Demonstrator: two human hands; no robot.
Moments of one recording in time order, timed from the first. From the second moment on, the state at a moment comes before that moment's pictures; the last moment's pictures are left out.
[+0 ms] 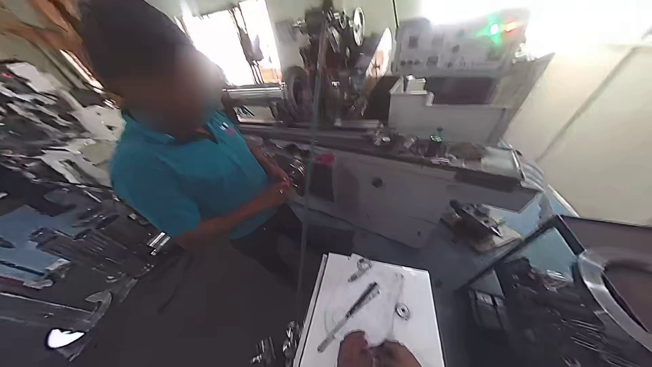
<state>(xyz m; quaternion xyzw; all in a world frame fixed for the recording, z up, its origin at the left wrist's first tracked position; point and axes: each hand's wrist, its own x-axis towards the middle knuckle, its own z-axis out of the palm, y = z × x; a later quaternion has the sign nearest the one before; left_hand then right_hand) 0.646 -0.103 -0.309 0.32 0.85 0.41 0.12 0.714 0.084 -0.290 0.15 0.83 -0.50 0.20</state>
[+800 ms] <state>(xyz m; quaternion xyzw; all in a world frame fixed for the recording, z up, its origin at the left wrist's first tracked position) 0.658 -0.112 -0.354 0.39 0.88 0.26 0.02 0.725 0.071 -0.301 0.39 0.76 -0.52 0.01</state>
